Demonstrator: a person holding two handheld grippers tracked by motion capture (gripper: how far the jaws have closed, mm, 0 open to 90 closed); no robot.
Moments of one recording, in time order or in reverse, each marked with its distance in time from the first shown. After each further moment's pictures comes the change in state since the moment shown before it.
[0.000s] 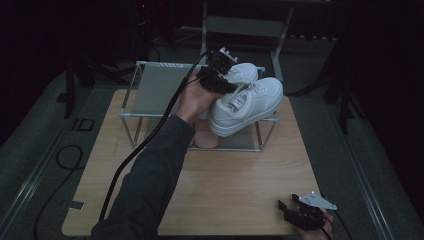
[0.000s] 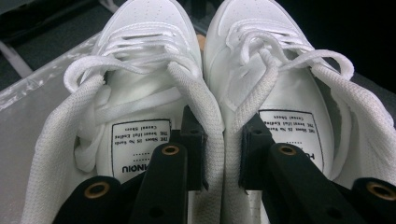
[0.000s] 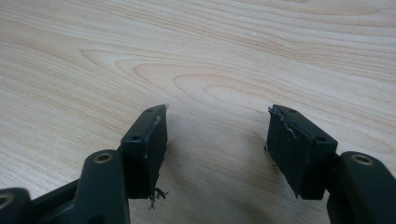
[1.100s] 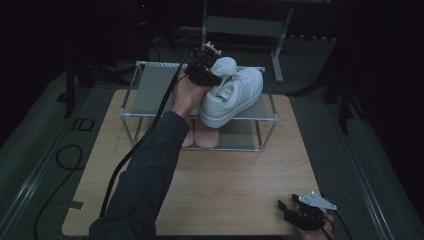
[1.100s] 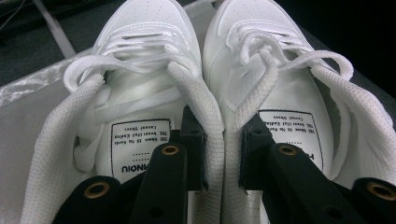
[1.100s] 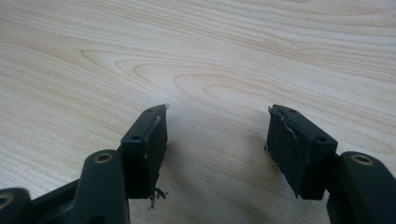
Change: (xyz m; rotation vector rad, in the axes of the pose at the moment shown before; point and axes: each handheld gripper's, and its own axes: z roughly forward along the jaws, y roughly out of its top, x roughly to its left) left arm 0.037 -0.009 0.004 0.007 0.120 -0.145; right arm 0.000 0.000 0.000 -0.001 0.000 0.001
